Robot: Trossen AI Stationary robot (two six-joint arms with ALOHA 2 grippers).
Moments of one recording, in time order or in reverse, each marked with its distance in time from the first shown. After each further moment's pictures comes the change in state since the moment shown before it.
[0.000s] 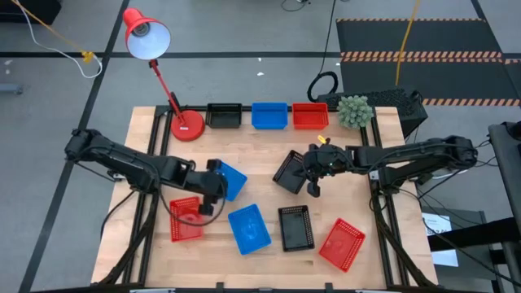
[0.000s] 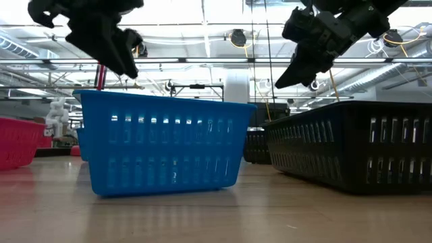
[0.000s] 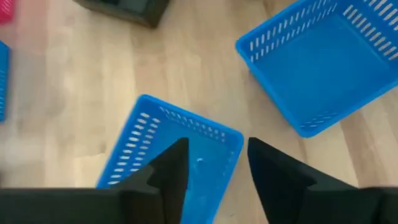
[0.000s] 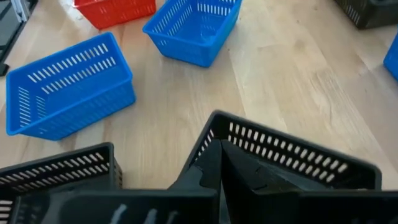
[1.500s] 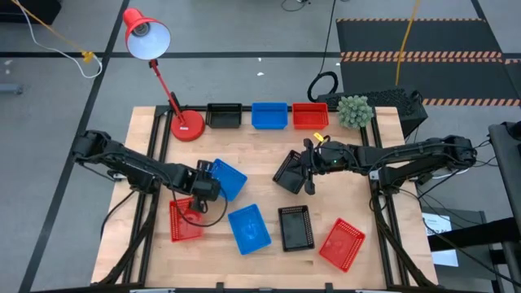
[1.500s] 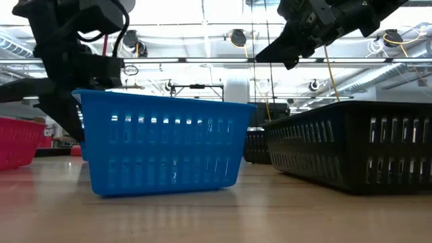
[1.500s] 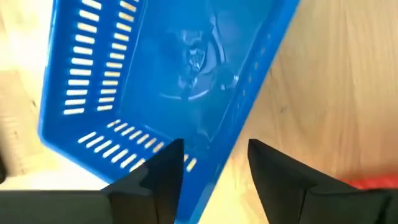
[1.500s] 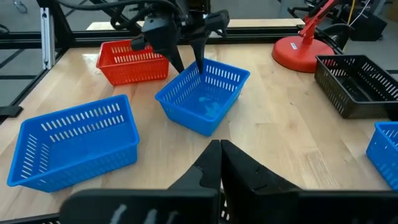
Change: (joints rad) left arm 0.005 0.080 -0.182 -0.127 -0.125 0.037; right arm 0.000 0.011 0.000 0.245 0.002 -0.119
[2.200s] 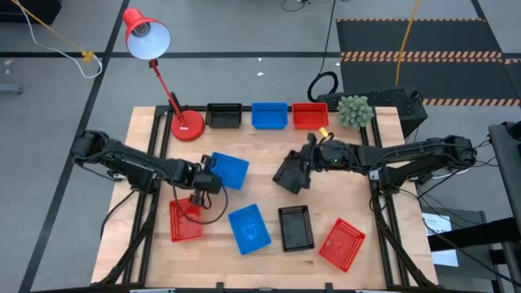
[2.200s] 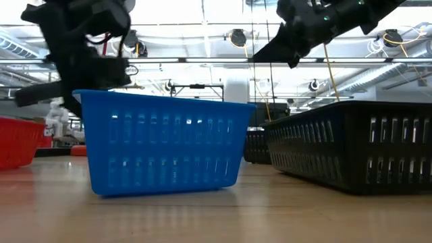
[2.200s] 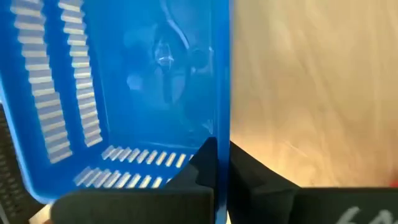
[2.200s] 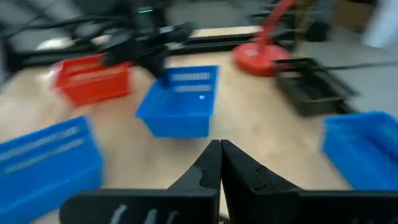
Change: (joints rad) left arm 0.072 -0.015 -0.006 0.066 -0.030 0.198; right arm -0.001 0.000 0.016 0.018 0.175 0.062
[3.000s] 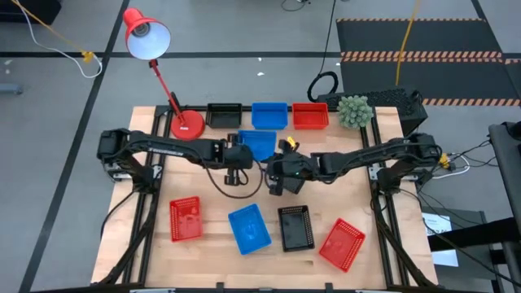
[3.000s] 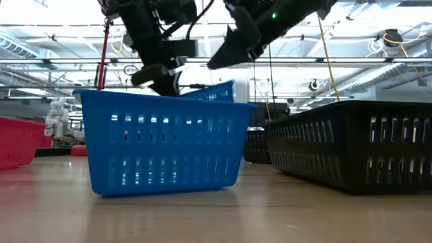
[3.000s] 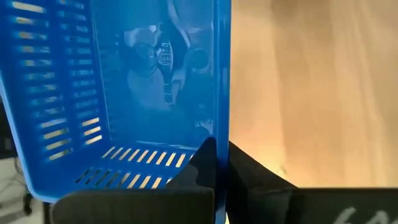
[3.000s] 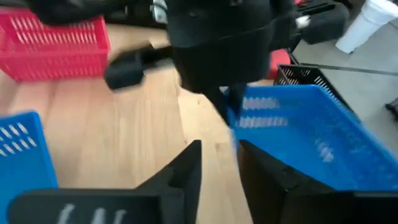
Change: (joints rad) left arm 0.219 0.276 0.421 0.054 -0.021 0.087; right arm 0.110 0.416 0.377 -0.129 0.189 -0.137
